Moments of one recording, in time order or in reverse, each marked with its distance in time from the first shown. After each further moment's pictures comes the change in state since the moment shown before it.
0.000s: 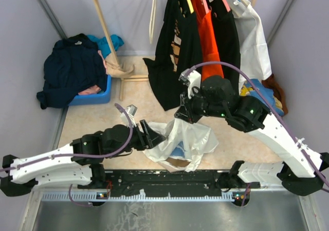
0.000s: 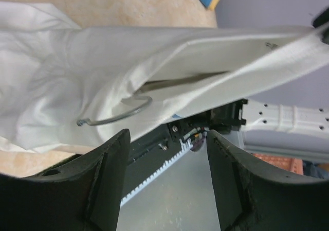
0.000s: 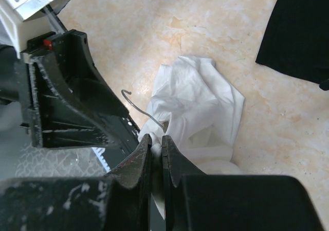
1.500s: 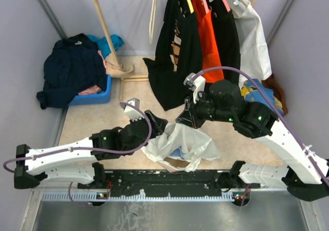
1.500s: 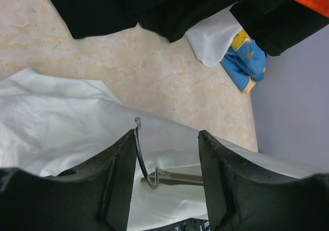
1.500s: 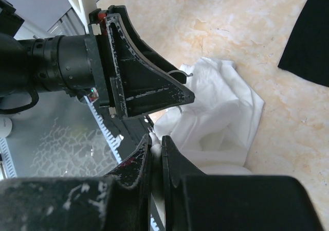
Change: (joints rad) left arm -0.019 0.258 0.090 0.089 -0.436 -0.004; right arm 0.000 -0.093 -0.071 0.044 -0.090 0.011
